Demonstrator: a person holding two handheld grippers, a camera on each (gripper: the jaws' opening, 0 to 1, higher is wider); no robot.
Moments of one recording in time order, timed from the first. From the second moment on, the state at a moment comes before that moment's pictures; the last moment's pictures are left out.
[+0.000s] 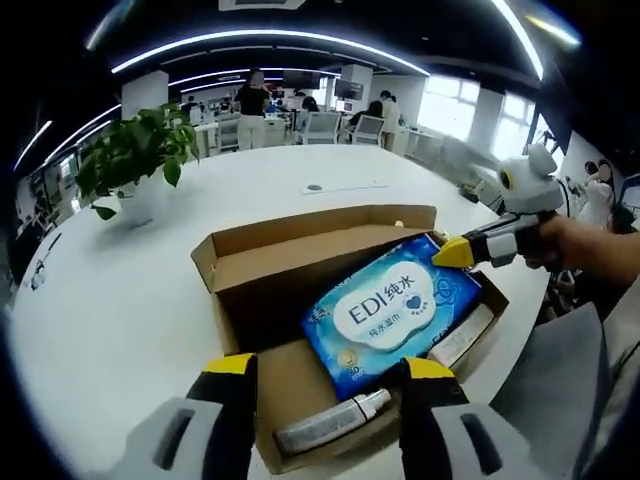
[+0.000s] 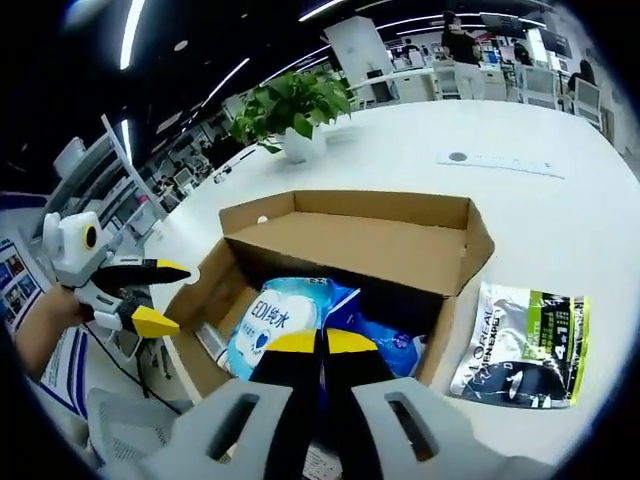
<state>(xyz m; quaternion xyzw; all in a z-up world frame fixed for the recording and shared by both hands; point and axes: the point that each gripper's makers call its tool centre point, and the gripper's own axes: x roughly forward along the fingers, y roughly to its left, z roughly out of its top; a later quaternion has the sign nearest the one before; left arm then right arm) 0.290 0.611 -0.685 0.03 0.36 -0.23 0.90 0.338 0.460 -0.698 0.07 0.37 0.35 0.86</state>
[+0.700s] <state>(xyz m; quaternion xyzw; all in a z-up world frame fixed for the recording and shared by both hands) 0.304 0.583 -0.726 -0.04 0.45 -0.26 0.86 0.329 0.431 -0.699 0.02 0.37 0.34 0.86</state>
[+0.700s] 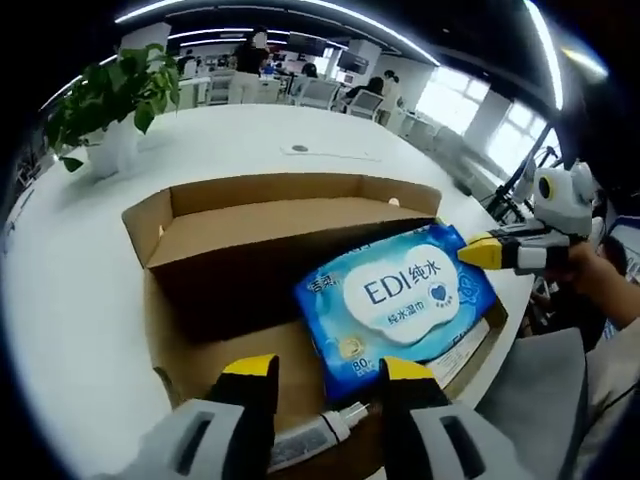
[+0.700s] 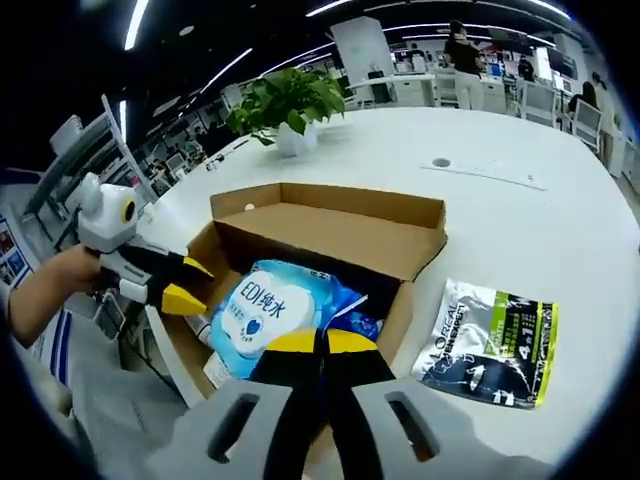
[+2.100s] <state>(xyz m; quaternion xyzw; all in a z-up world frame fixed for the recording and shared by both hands) 0.306 0.558 -0.736 -0.16 0.47 -0.26 0.83 0.327 0.425 -0.706 0.03 0.38 0.32 0.87</state>
